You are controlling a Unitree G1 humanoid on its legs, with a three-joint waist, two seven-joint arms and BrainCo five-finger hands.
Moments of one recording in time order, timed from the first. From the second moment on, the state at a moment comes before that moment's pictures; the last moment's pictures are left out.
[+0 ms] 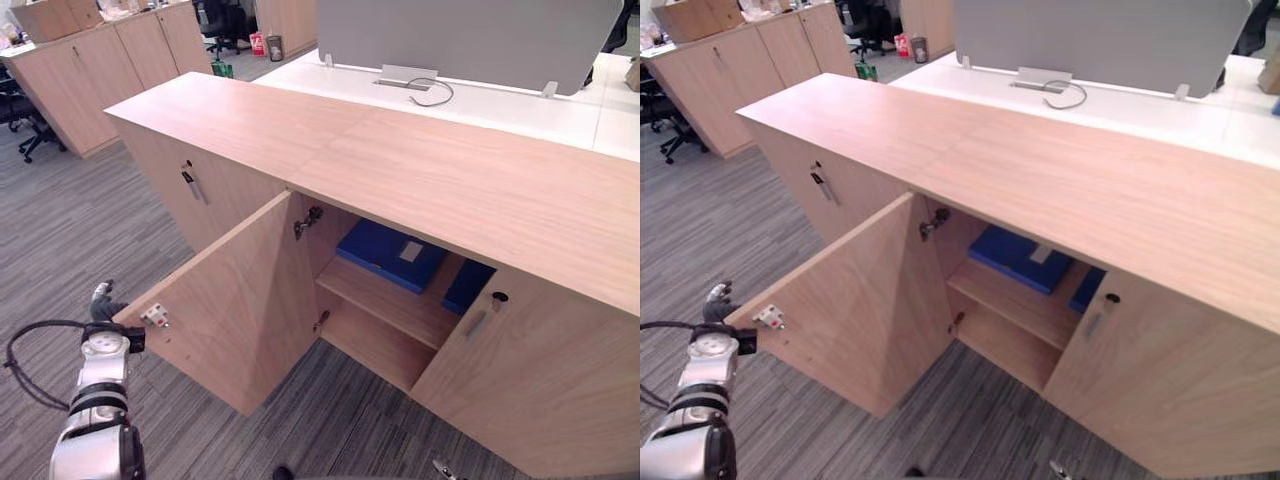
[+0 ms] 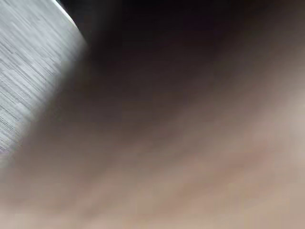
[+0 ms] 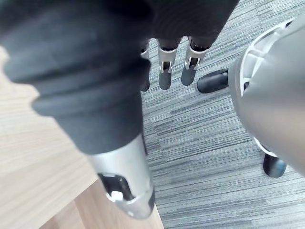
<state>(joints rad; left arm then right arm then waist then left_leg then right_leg) -0.39 0.51 0.29 0.90 0.17 -0.01 0.12 0.03 -0.05 -0.76 1.21 0.21 0.02 0.03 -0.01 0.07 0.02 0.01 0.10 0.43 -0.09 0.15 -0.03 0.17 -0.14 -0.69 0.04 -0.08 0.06</state>
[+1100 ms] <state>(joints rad) -0.13 0.17 -0.72 0.31 -0.19 -0.16 -0.33 0.00 -0.03 -0.71 1.21 0.21 0.02 0.04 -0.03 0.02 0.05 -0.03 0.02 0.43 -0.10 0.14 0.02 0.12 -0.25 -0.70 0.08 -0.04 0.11</state>
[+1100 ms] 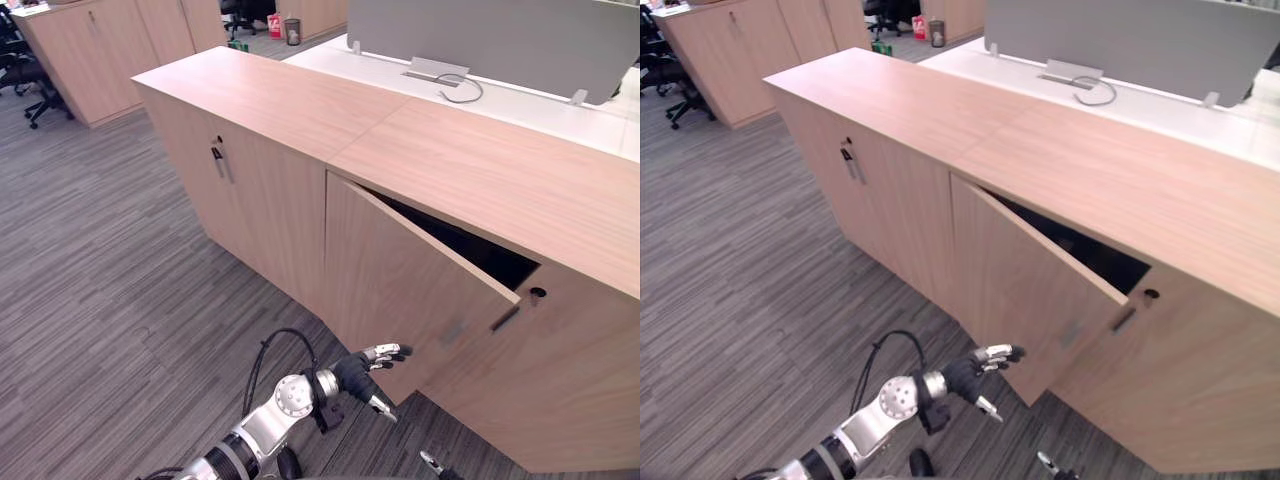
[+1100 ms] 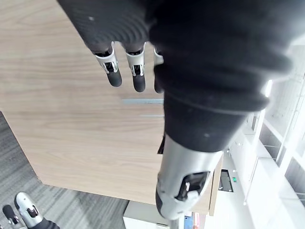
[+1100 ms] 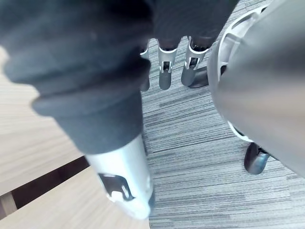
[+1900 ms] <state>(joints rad) 0.20 0.03 0.48 1.01 -0.23 -0.16 -0.01 0.02 0.00 -0.61 1.19 0.21 -0.02 0.07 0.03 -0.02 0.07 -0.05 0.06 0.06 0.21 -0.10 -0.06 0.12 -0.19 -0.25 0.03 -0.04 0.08</state>
